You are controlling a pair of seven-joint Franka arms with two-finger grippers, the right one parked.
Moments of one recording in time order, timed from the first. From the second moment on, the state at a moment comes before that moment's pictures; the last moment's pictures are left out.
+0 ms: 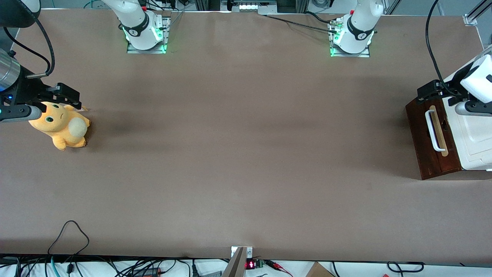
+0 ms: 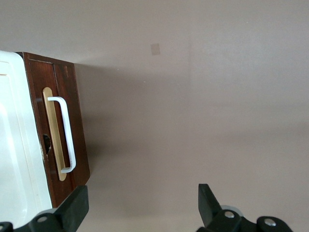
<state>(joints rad) 0.01 0.02 0.02 -1.66 -0.01 1.60 0.06</state>
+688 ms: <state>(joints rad) 0.01 0.02 0.01 -1.64 -0.01 1.55 0.07</state>
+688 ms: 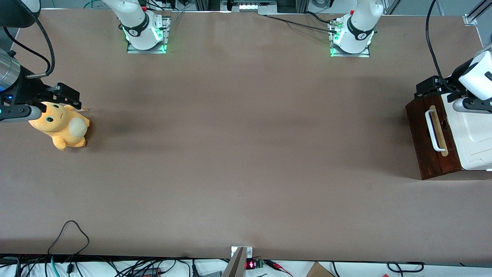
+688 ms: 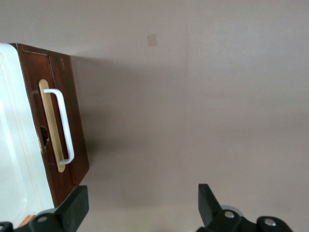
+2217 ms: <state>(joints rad) -0.05 0.20 -0.27 -1.77 0.81 1.40 -0.48</state>
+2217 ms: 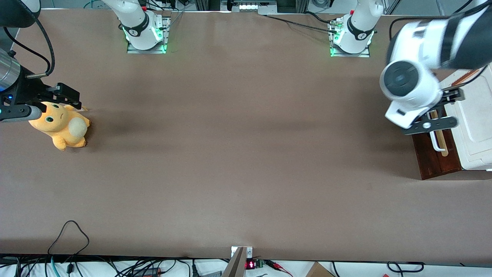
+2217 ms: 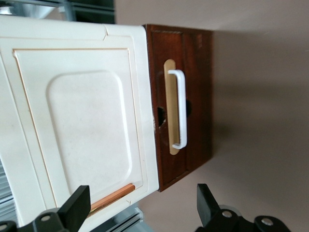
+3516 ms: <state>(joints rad) 0.05 0.49 -0.25 -2.17 1.40 1.50 -0.96</state>
